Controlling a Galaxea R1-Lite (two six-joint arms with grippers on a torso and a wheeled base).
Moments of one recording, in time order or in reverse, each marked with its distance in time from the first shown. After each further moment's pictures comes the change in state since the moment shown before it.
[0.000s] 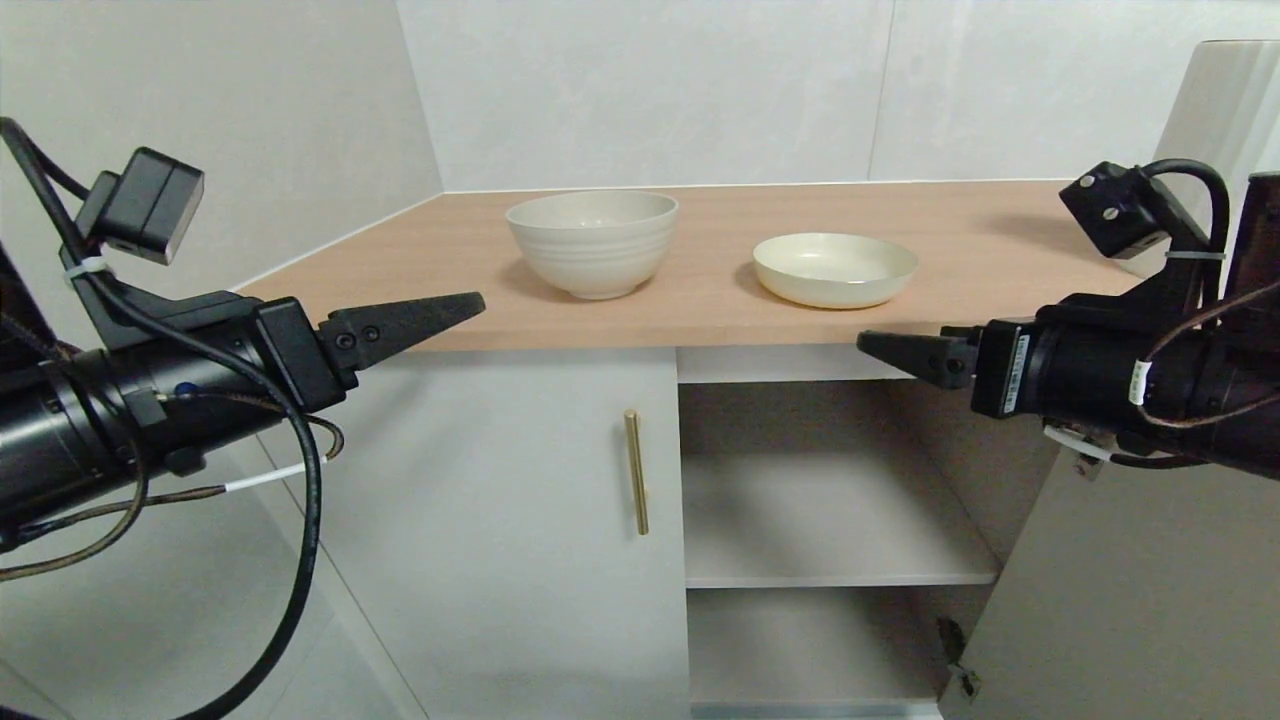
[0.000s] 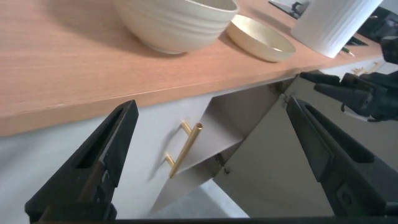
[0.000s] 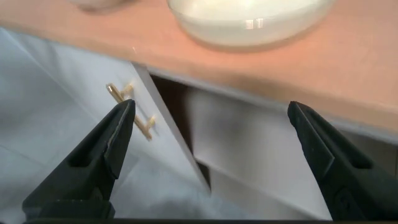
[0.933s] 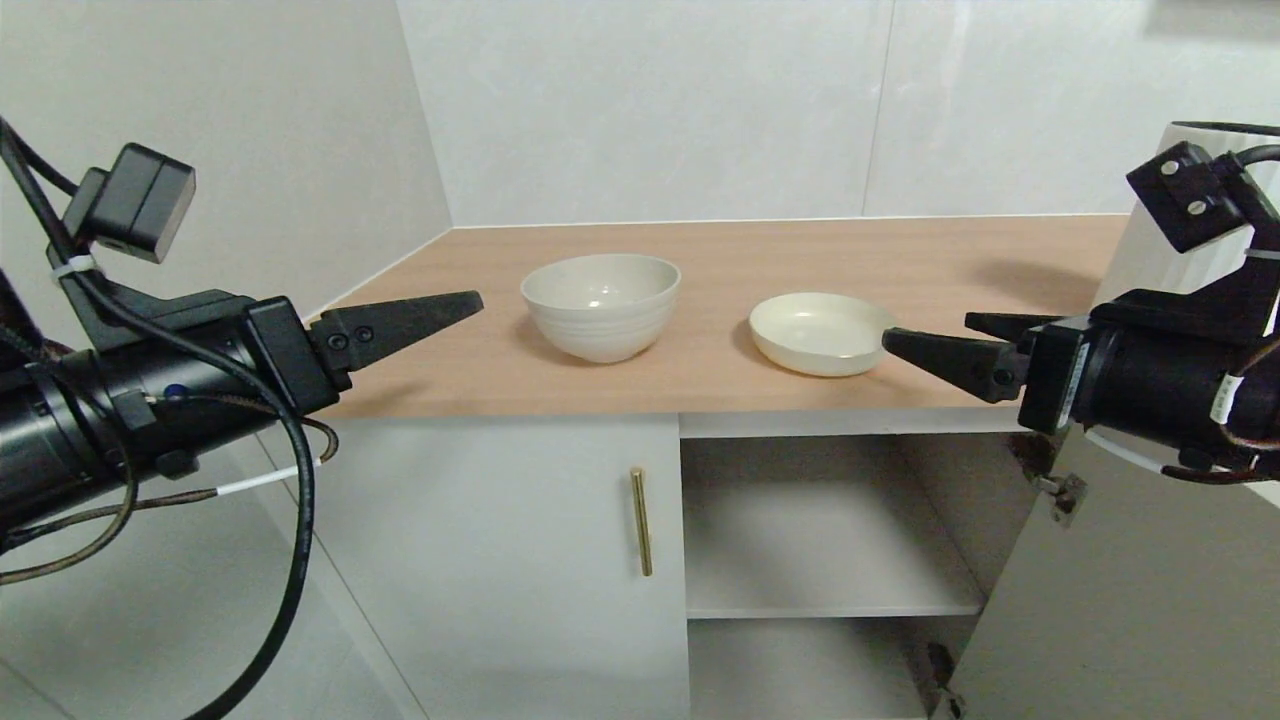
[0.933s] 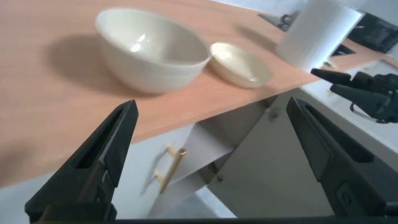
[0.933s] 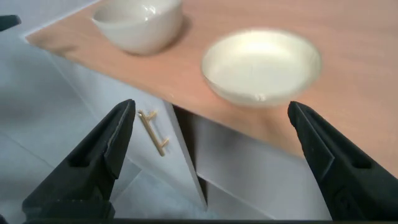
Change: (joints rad) left arm -0.002 -0.009 0.003 -0.001 -0.002 0.000; right arm 0.003 -0.079 0.058 -0.034 0.023 -0.058
